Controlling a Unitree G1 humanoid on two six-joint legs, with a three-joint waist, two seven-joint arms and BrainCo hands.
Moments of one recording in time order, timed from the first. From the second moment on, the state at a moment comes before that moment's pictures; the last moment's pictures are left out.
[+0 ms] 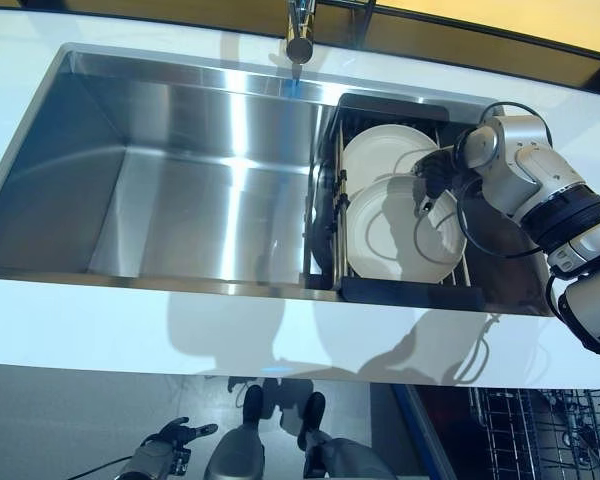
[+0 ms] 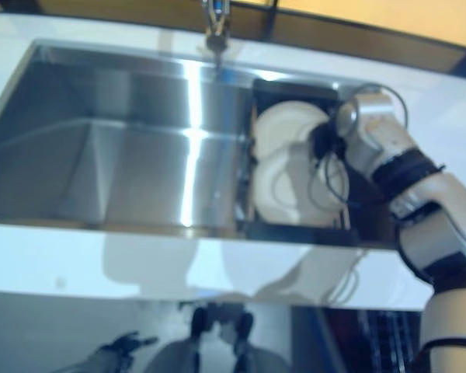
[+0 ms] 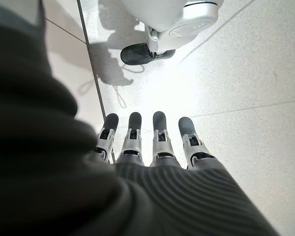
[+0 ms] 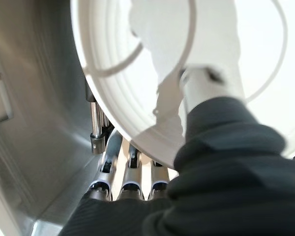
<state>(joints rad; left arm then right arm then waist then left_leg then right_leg) -0.09 0.37 -0.29 1.13 -0.19 0.09 0.02 -1.33 -0.80 0.87 0.63 -0.36 0.31 0.88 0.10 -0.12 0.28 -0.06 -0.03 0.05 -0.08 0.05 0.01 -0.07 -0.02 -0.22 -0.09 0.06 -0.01</state>
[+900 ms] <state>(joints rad) -0.08 0.37 -0.29 1.13 -0.17 0.07 0.02 -1.37 -0.83 0.84 0.73 -0.16 0.33 0.50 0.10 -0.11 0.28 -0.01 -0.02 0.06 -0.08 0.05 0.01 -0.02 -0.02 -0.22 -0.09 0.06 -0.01</state>
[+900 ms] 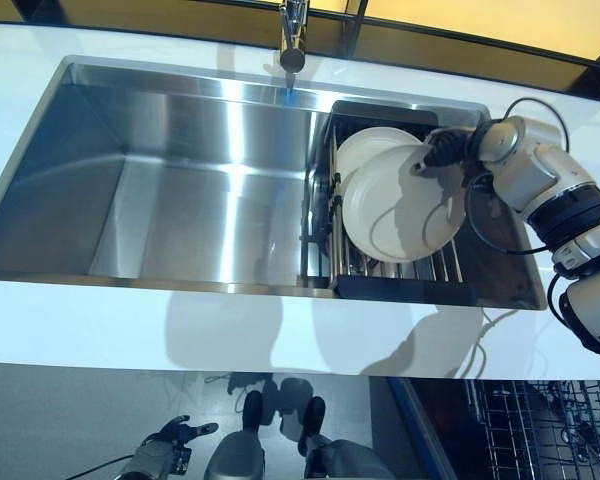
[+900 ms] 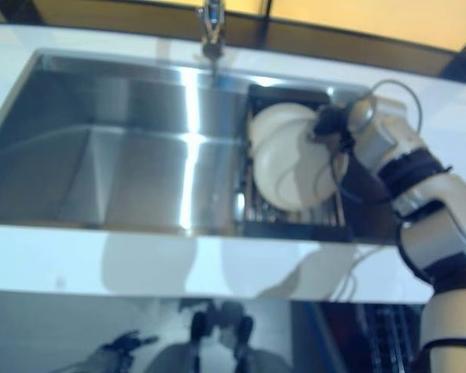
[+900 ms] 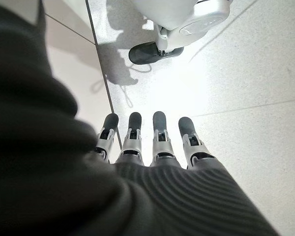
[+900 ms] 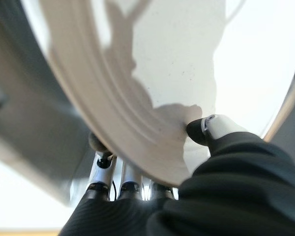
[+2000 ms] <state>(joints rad) 0.01 0.37 -0.30 1.15 -0.09 0.11 -0.03 -1.65 -1.24 1.11 0.63 -0.40 0.38 0.36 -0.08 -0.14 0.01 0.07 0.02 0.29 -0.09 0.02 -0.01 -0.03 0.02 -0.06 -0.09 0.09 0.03</state>
